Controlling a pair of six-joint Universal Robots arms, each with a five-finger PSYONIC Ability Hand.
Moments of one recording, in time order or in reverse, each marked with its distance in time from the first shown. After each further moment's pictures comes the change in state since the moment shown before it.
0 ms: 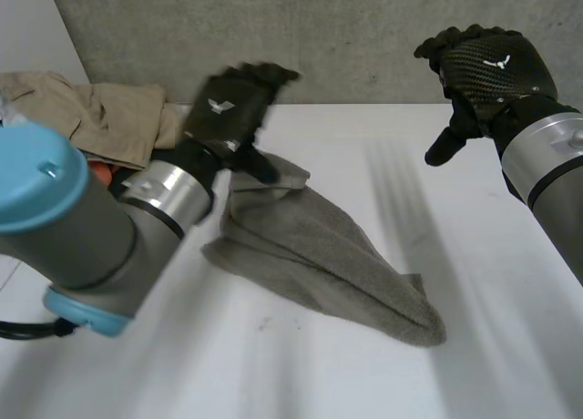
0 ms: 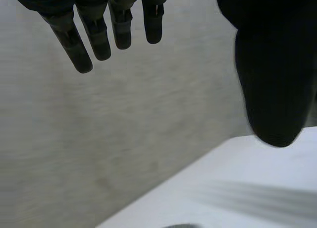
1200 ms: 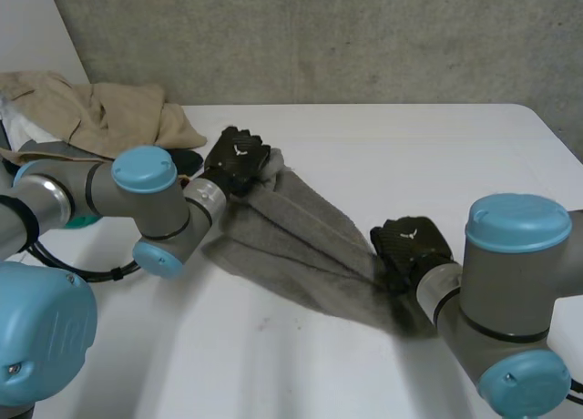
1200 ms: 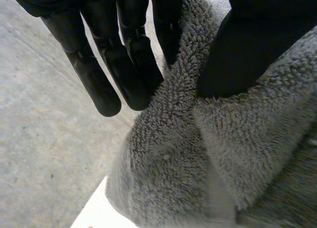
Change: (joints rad) left arm 0.096 -0.736 0.658 -0.104 0.090 0.546; right arm 0.113 0.368 0.196 -0.100 0.078 -0.030; left_hand 0.908 0.944 0.931 0.950 0.885; right_hand 0.763 0.949 0.968 0.948 0.932
